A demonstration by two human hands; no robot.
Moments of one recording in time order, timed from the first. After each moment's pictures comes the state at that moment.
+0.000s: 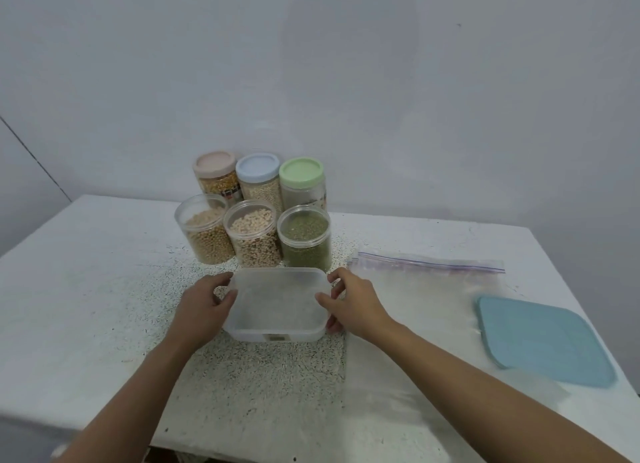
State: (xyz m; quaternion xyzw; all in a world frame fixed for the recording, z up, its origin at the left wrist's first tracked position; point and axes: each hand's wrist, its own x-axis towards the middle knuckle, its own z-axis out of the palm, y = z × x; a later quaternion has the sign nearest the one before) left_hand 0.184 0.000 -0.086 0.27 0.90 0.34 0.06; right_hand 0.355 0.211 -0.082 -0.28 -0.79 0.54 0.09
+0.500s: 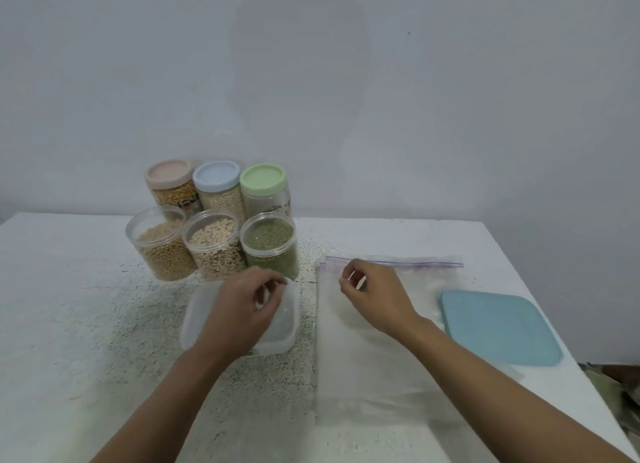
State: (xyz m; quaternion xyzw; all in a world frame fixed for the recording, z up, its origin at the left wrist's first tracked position) left_hand 0.250 0.072 -0.050 0.50 0.78 0.38 -0.01; right_hand 0.402 0.264 -0.065 -0.31 -0.88 0.32 0.18
